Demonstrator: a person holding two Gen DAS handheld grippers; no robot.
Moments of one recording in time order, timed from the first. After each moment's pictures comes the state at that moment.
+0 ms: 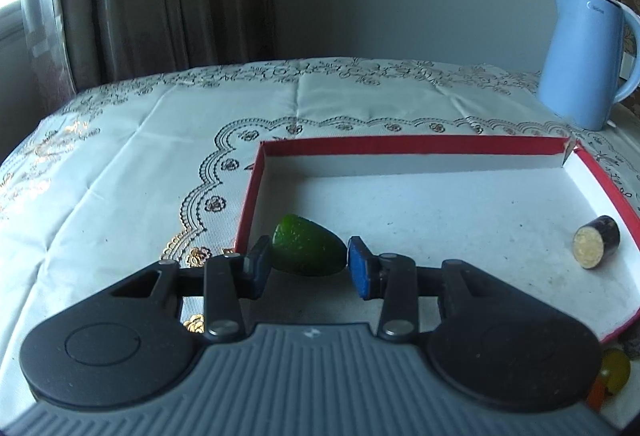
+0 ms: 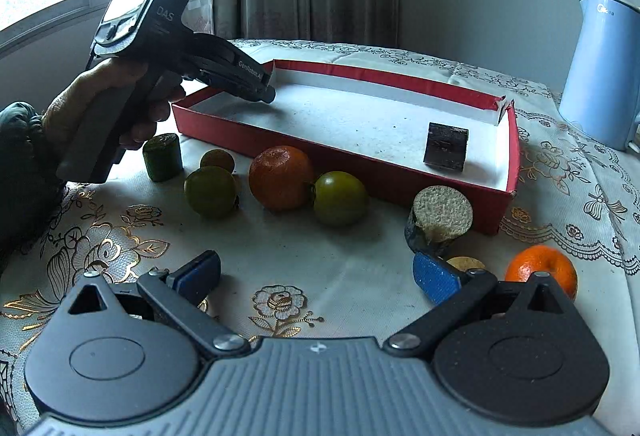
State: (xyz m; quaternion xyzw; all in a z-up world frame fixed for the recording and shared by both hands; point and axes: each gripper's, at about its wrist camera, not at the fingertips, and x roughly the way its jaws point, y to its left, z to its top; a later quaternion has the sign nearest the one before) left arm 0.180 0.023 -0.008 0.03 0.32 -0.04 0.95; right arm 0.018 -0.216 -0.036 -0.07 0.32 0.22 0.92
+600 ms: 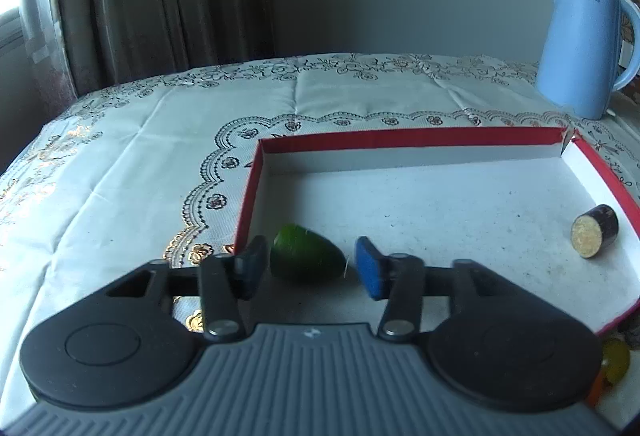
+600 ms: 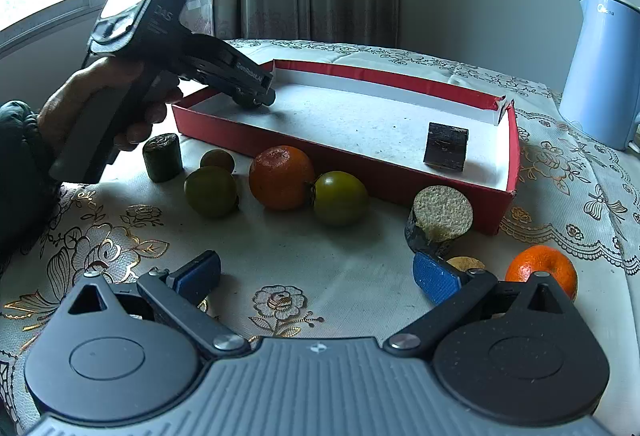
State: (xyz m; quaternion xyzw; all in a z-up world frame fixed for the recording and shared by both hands) left arm 0.172 0.018 -0.002 0.04 0.32 -0.03 0.95; right arm 0.018 -0.217 -0.035 -0.07 0.32 0.22 0.92
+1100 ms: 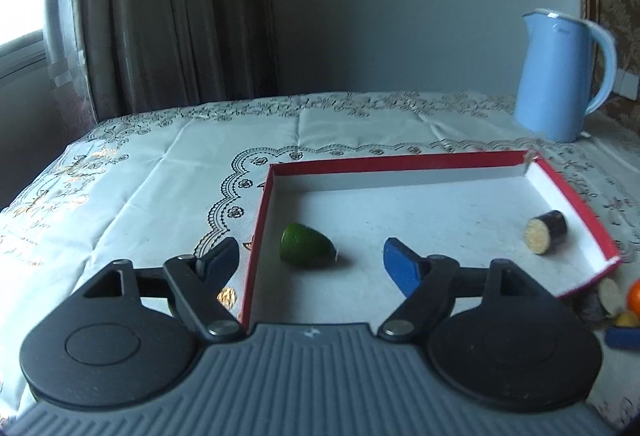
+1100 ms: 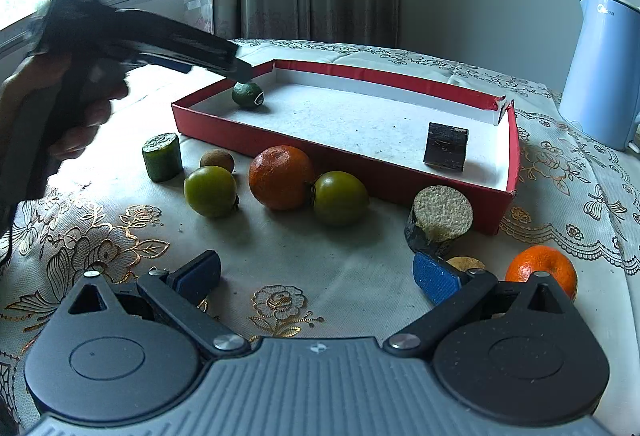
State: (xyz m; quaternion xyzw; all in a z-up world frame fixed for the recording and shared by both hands) left arm 0.102 0.022 0.026 0.04 0.26 -0.04 0.96; right arm 0.018 -0.217 -0.035 -0.07 0.32 0.22 0.92
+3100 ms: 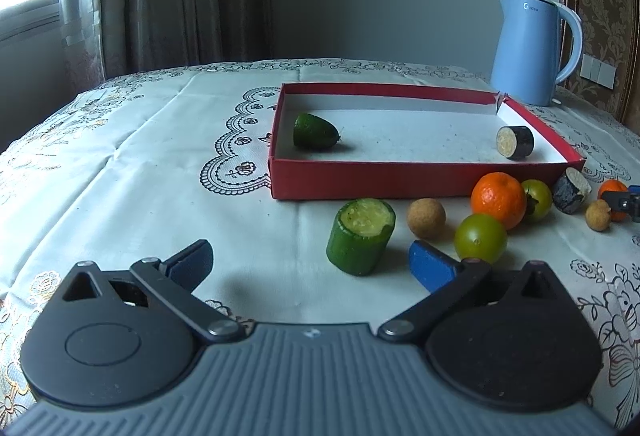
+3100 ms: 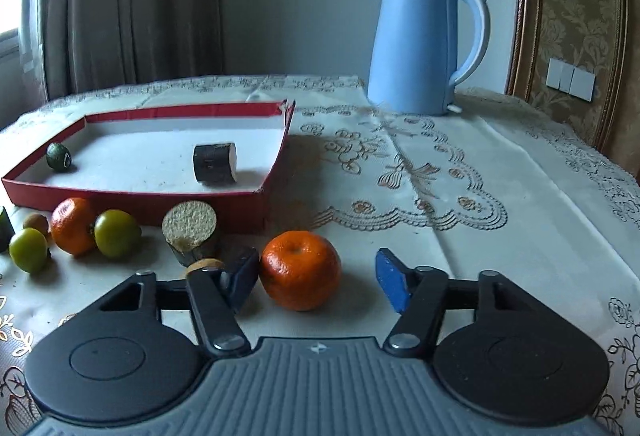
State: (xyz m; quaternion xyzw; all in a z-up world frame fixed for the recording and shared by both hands) left arm 0.020 0.051 -0.028 0.02 0.28 -0.06 0.96; right arm 0.017 -0.290 -0.029 -0.01 0.29 -0.03 0.96
